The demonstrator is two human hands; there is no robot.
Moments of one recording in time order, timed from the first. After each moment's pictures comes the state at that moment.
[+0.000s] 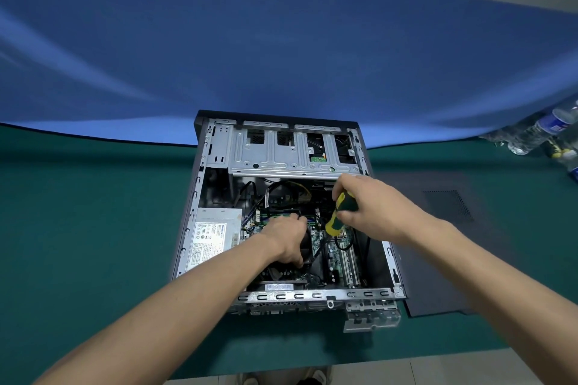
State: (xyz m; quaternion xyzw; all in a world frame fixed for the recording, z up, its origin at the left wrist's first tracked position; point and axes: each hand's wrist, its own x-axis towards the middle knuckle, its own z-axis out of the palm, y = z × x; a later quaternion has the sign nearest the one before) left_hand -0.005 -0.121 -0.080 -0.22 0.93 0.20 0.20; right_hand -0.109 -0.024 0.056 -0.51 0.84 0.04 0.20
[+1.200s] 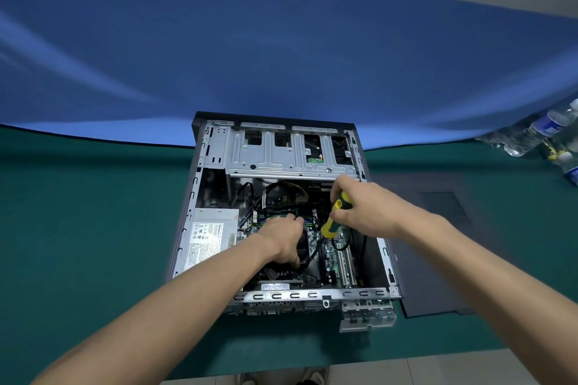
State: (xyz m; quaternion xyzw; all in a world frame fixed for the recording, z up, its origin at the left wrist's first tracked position) left_hand -0.006 -0.121 -0.081 -0.22 0.93 0.19 0.21; right_hand -0.112 -0.027 0.060 -0.48 0.83 0.02 0.27
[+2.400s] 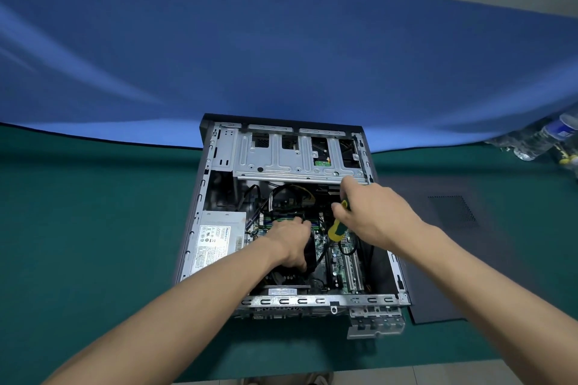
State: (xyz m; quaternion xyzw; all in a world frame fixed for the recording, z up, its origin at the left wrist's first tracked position) left_hand -0.006 -0.121 -0.080 -0.22 0.93 0.20 0.22; right_hand -0.104 -0.030 0.047 -0.52 0.85 0.03 0.13
